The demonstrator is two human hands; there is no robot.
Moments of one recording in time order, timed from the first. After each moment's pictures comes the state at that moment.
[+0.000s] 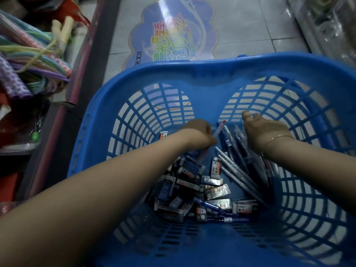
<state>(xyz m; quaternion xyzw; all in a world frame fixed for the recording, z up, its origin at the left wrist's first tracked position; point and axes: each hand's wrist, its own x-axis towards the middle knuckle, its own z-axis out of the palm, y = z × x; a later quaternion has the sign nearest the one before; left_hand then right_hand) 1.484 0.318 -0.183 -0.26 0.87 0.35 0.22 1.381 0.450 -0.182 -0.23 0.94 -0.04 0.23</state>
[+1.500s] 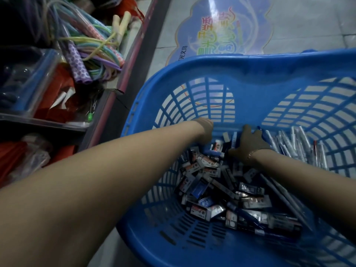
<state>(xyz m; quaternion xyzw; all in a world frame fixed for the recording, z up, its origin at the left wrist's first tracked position) 1.516 0.265 -0.192 -0.29 0.88 0.15 0.35 1.440 0.389 -0.231 -0.31 0.88 -0.07 0.36</state>
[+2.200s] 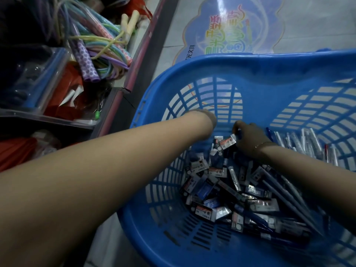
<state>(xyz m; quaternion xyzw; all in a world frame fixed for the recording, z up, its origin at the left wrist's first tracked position) 1.515 0.260 -0.174 -0.25 0.89 -0.04 0.38 1.430 0.369 -0.242 -0.42 0.83 -0.17 0.32</state>
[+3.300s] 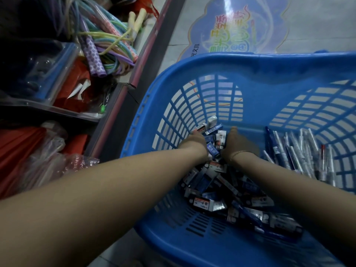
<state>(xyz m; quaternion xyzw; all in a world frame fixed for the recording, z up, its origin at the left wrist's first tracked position) 1.560 0.305 -0.198 -0.51 0.78 0.18 0.31 1.474 0.367 -0.237 -0.37 0.87 -0.04 0.31</state>
